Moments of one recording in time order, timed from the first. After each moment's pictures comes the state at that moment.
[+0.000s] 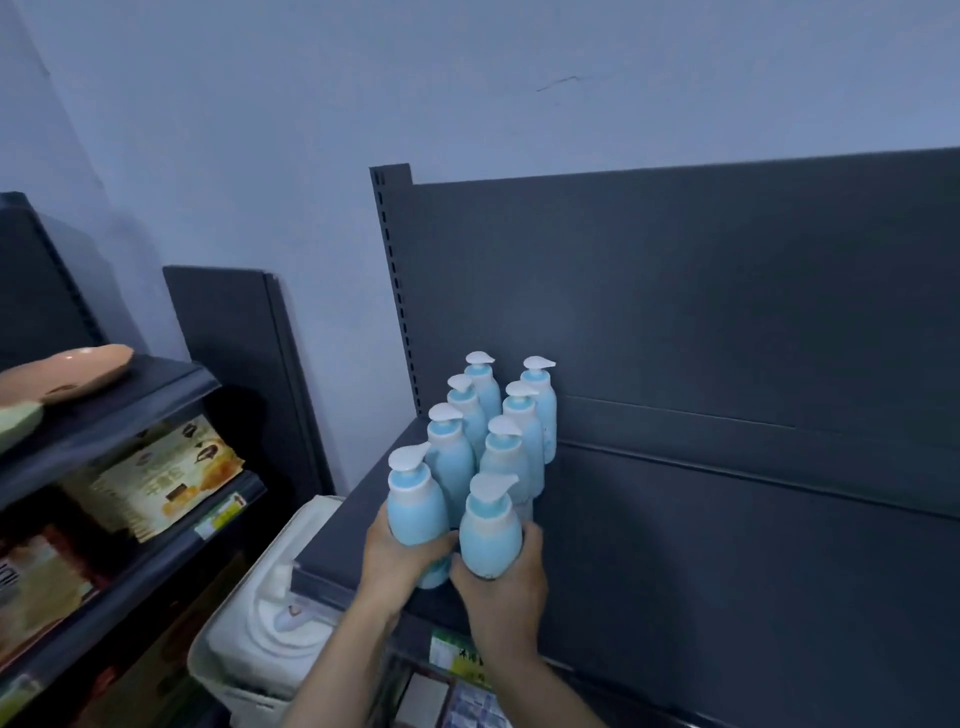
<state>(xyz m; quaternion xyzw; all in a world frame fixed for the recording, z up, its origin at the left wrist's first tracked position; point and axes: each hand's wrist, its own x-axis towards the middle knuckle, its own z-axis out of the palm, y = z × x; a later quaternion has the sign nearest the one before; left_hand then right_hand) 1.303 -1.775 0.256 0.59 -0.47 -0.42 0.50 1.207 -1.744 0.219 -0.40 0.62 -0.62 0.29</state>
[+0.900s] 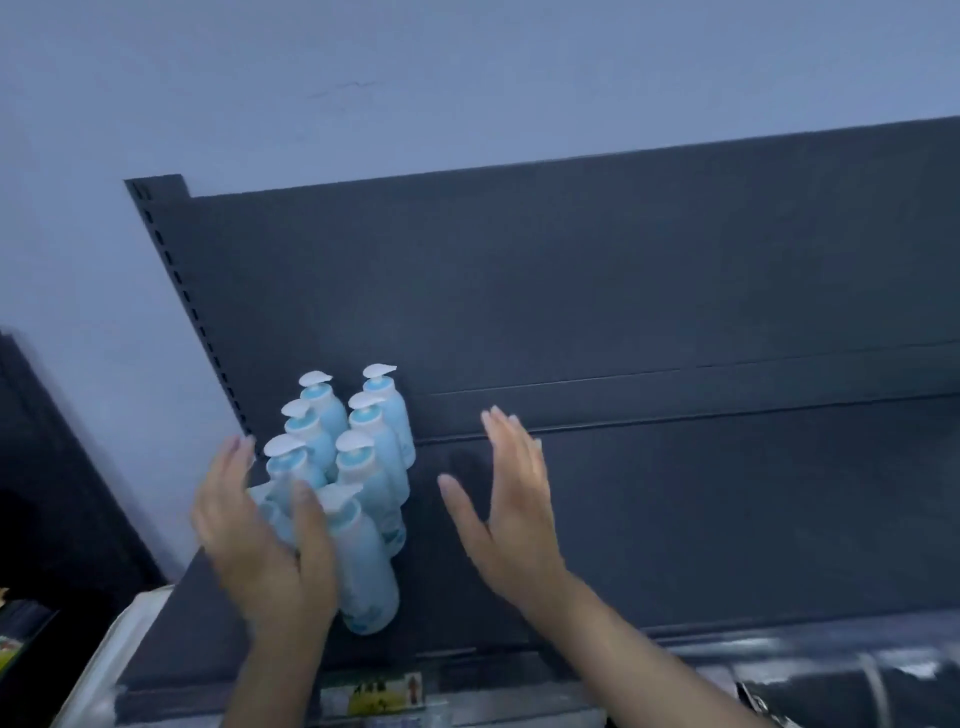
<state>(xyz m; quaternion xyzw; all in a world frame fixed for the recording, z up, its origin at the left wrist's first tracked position) 1.268 -1.751 0.315 0.44 -0.63 -0.05 0.64 1.109 -1.712 0.288 -0.57 0.62 -0.54 -0.05</state>
